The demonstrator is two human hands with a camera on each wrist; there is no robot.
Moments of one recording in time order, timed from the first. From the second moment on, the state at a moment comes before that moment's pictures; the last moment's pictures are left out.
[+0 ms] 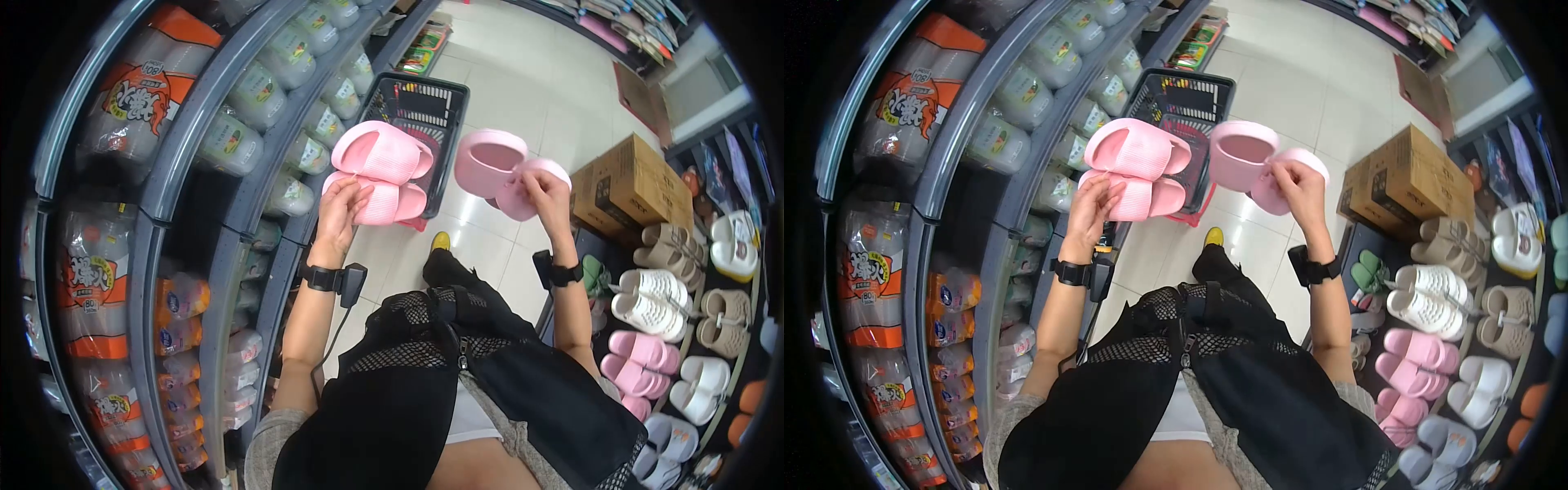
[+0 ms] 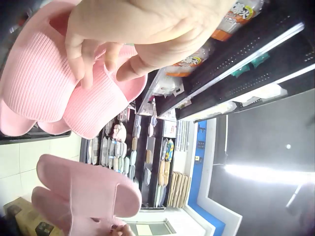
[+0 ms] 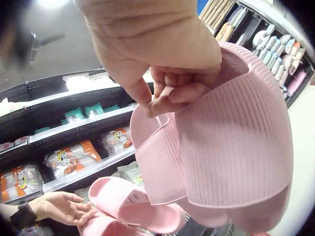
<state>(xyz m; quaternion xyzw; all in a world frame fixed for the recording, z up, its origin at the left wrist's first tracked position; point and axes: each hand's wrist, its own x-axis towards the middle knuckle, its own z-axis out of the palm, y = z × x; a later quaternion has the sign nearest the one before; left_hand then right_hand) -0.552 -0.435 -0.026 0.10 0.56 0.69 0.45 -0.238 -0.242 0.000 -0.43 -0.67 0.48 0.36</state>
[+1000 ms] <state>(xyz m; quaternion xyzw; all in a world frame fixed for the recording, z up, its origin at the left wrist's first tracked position) -0.672 -0.298 -0.187 -0.08 0.63 0.56 0.54 -0.504 -0.163 -0.157 -0.20 -0.93 0.29 -0.06</state>
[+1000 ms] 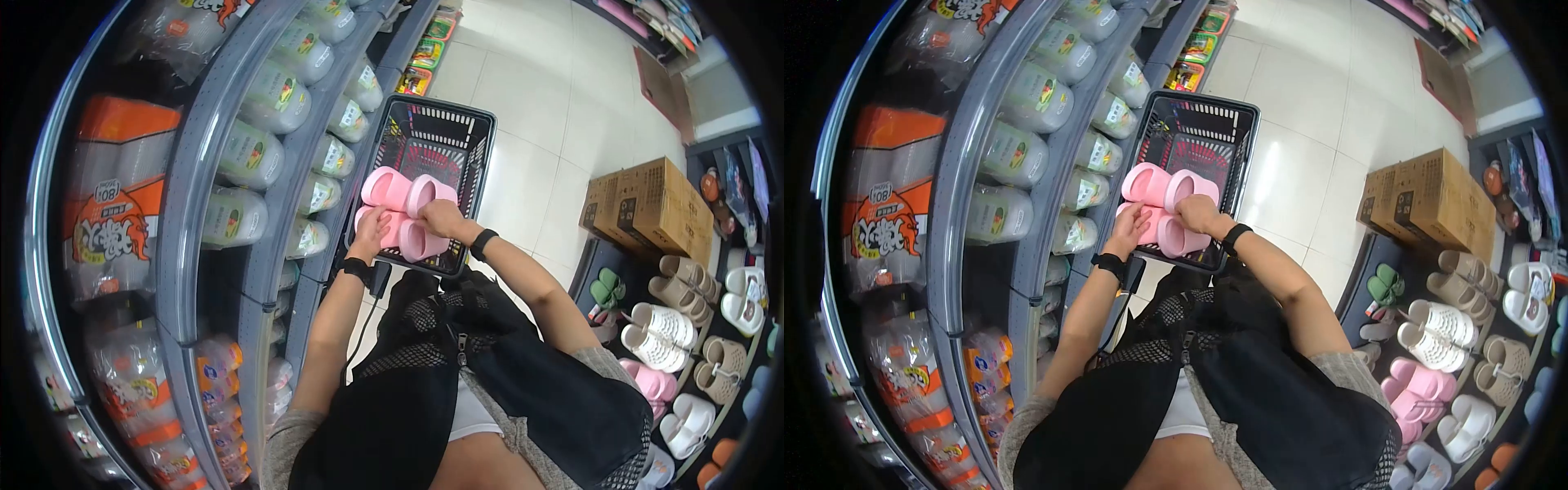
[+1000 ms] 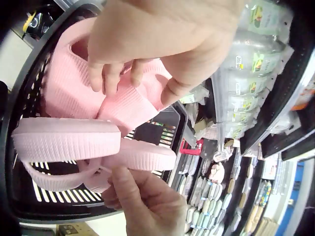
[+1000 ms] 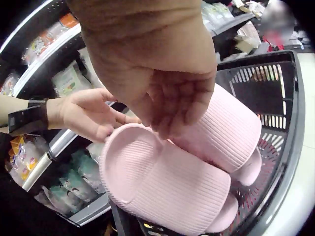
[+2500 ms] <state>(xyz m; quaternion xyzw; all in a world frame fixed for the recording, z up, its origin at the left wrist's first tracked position) -0.021 -0.364 -0.149 0.80 0.14 0.02 0.59 0.077 -0.769 -0.246 -0.88 0.02 0.37 0.31</state>
